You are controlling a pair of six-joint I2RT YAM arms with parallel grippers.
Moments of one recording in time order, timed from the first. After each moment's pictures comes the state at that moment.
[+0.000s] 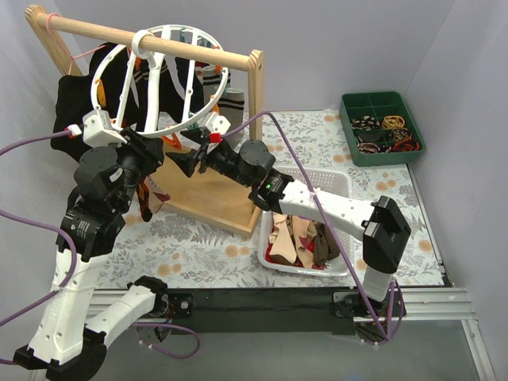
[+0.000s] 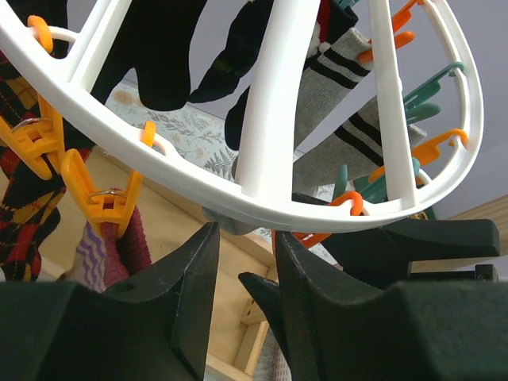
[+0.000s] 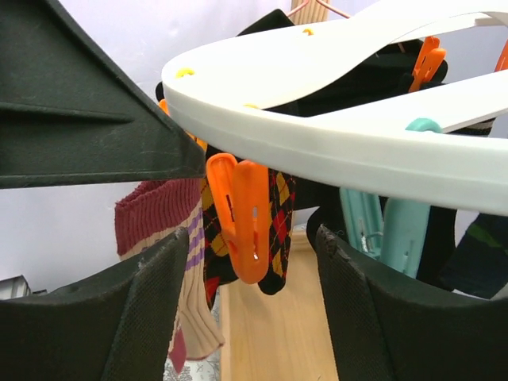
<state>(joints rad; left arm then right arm) -0.35 0.86 1.37 -0.62 -0.32 -0.57 1.08 1.78 1.52 0.57 -0.08 -0.02</state>
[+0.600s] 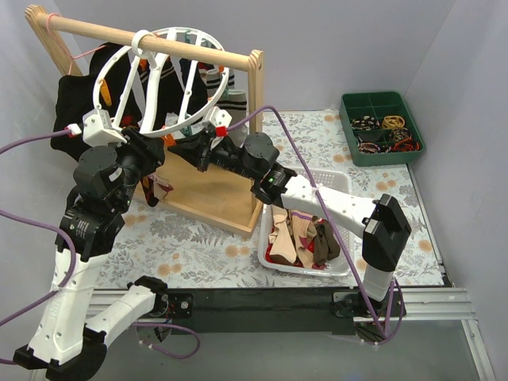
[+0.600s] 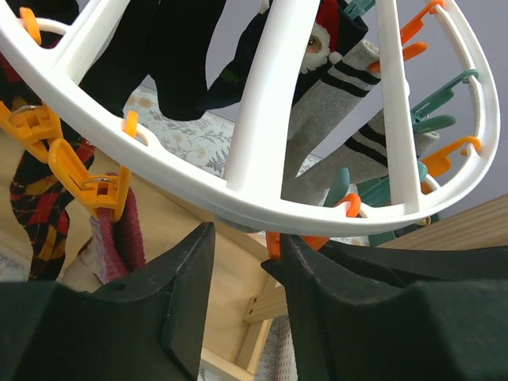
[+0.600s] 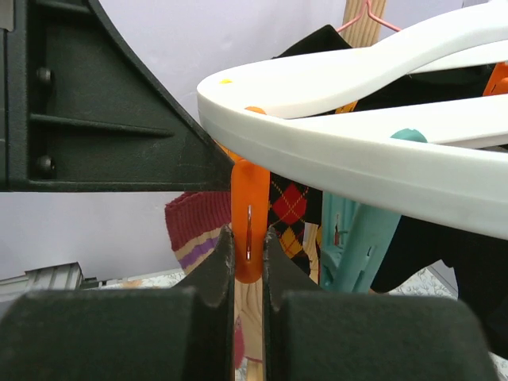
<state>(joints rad) -0.35 0.86 1.38 -0.63 -0.32 -0.57 1.04 1.78 1.55 0.57 -0.28 0.06</state>
